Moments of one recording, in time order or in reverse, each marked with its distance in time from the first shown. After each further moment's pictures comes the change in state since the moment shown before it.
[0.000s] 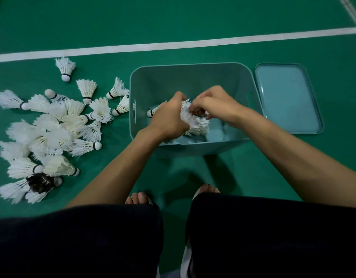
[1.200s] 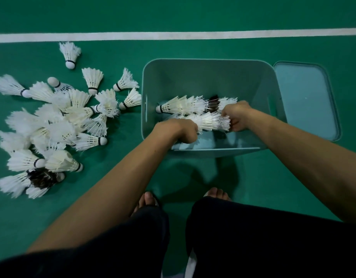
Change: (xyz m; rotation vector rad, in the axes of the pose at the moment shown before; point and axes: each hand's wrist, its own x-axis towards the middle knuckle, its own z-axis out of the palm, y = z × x) left_hand 0.034 -0.025 0.014 0.363 -0.715 -0.170; right_hand 0.071 0.062 0.007 0.096 0.210 0.600
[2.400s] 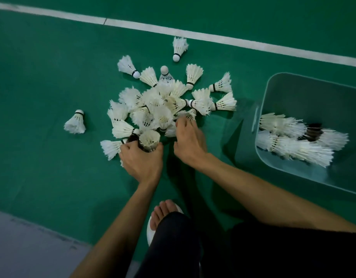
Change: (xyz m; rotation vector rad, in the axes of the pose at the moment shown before) left_hand -0.120 -0.233 0.150 -0.868 1.406 -0.982; right_hand -0.181 -0.040 0.308 -0.754 -0.074 -1.200
